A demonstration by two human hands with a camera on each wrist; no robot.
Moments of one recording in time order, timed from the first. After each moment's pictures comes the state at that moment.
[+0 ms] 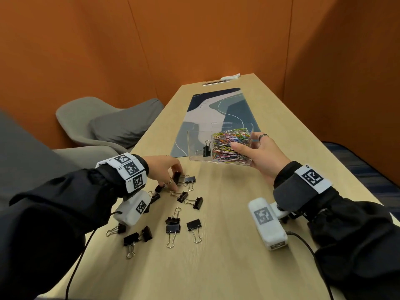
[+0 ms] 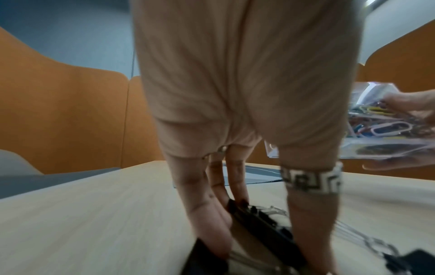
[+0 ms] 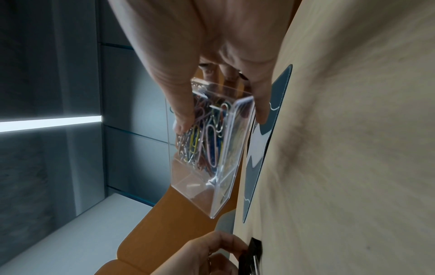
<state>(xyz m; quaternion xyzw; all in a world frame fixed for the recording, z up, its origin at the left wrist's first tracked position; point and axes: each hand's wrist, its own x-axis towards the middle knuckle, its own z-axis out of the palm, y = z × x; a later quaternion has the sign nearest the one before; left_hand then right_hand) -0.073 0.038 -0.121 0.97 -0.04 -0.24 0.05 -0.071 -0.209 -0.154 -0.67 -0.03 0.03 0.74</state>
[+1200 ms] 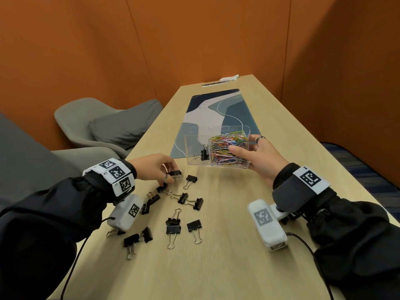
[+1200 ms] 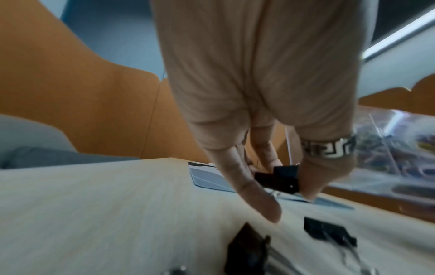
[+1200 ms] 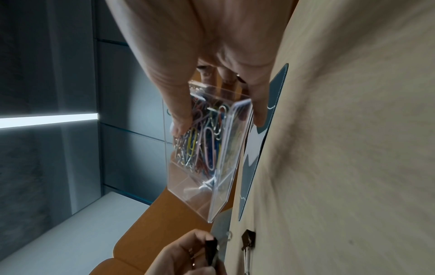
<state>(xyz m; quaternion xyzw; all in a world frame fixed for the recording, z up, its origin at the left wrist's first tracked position) -0.076 0.059 -0.123 0.97 -0.09 -0.16 0.16 -0.065 -0.209 -0.161 -0.68 -0.04 0.05 0.74</state>
